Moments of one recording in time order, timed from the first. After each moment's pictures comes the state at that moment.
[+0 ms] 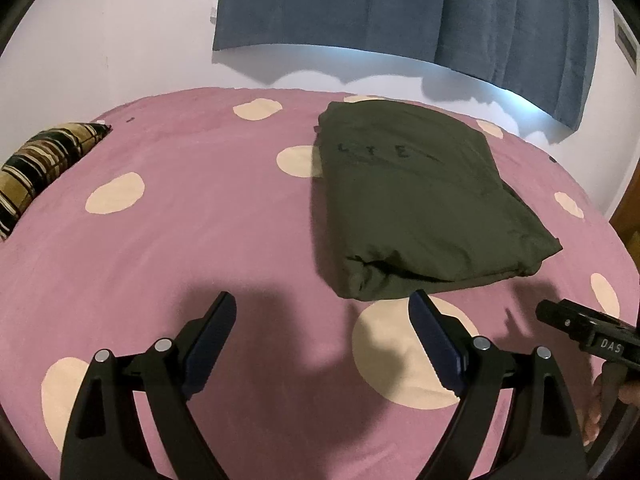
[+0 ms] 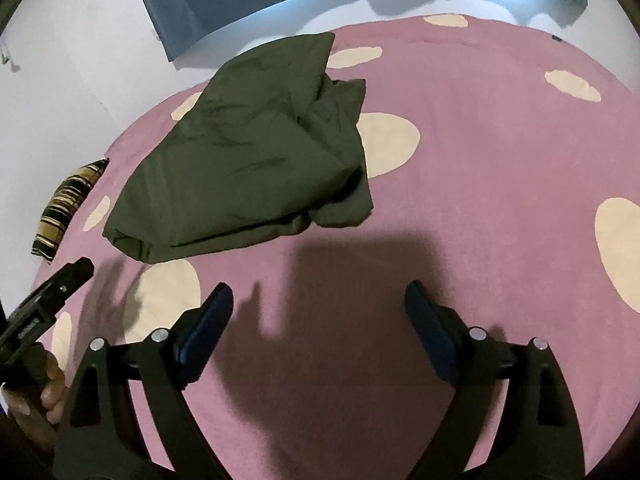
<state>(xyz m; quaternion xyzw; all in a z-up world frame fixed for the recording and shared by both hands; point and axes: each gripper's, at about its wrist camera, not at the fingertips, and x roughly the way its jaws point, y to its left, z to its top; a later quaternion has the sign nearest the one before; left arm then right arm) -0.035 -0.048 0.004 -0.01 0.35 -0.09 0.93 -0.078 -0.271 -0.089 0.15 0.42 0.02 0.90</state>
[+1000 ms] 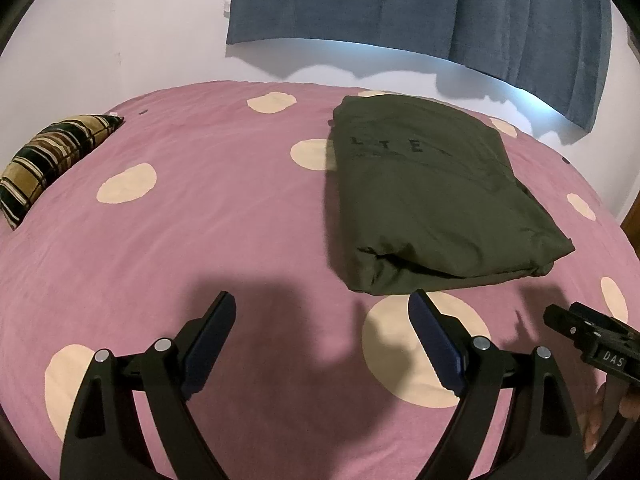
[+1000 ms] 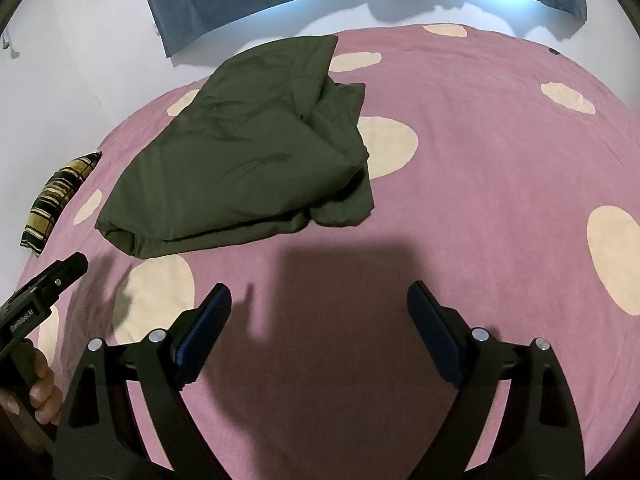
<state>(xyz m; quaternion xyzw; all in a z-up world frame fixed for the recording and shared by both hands) -0.036 -0.047 0.001 -0.01 0.36 -0.06 0.93 -0.077 -0.266 -0.087 0.13 0.41 0.01 0.90</state>
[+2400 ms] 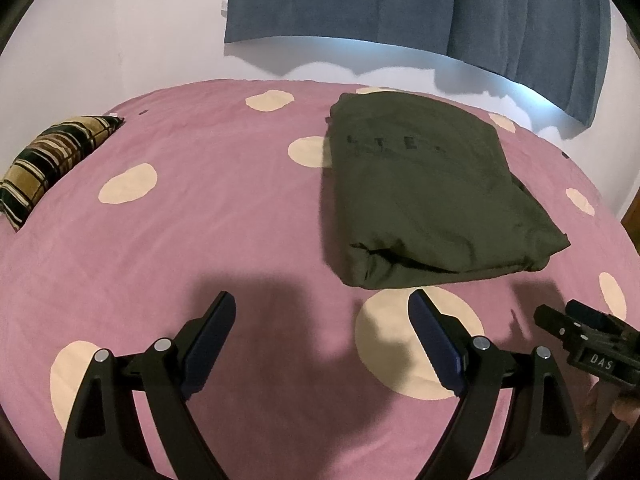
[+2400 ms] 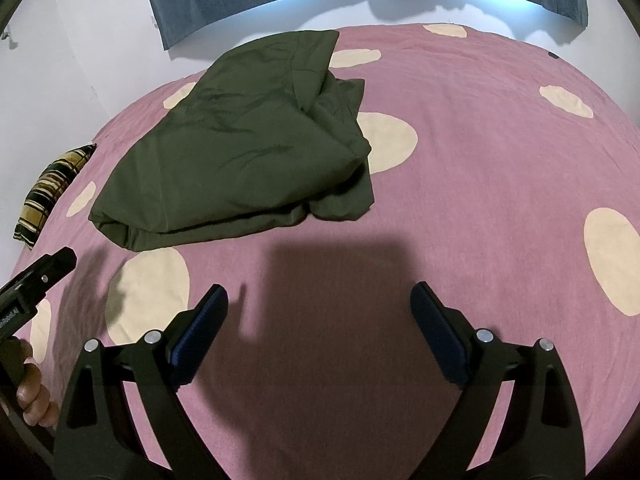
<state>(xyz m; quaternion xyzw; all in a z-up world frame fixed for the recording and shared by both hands) -0.041 -0.052 0.004 0.00 0.38 -0.06 0.93 -0.077 -0.264 -0.089 0.12 0.42 0.00 0.90</state>
